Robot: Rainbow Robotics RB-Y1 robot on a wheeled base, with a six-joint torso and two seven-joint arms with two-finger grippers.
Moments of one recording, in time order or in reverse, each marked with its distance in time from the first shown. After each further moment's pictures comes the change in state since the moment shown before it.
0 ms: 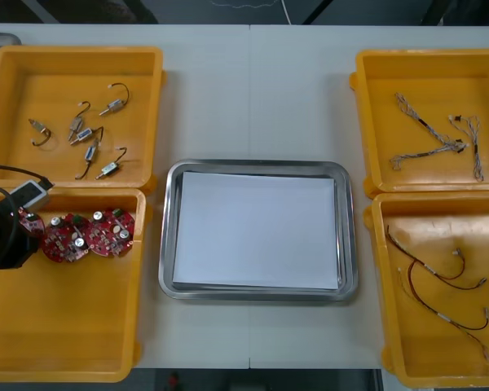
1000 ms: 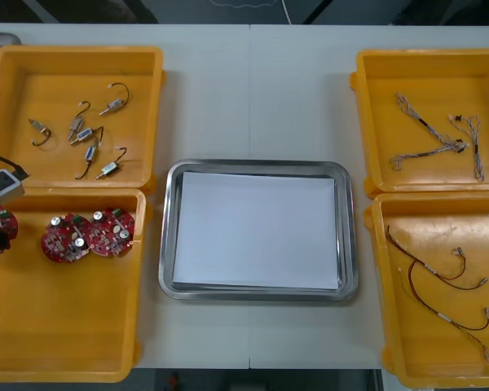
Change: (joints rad) right arm -0.066 0.024 -0.283 -0.527 -0.063 0.630 0.000; left arm 0.007 0.011 0.173 -0.143 0.049 0.286 0.000
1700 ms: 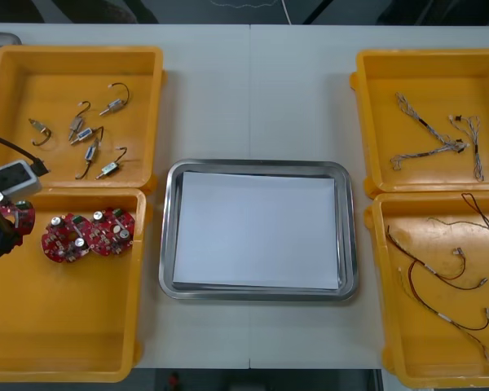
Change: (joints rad) right arm -0.079 -0.095 0.053 -0.203 -0.197 0.087 0.000; left arm -0.021 0.000 0.051 -0.270 0.104 0.171 0.000
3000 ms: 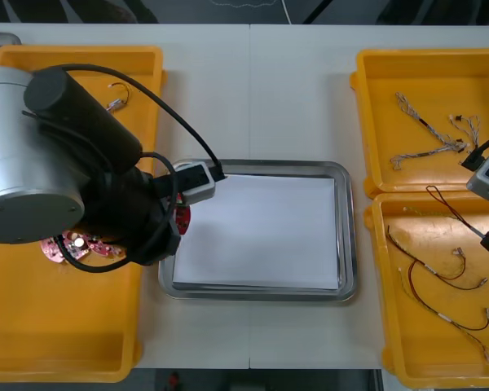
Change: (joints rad) right arm -0.139 -0.094 0.167 -0.034 -0.011 0.008 0.000; left arm -0.576 -0.156 -0.709 -0.046 -0.021 0.011 0.409
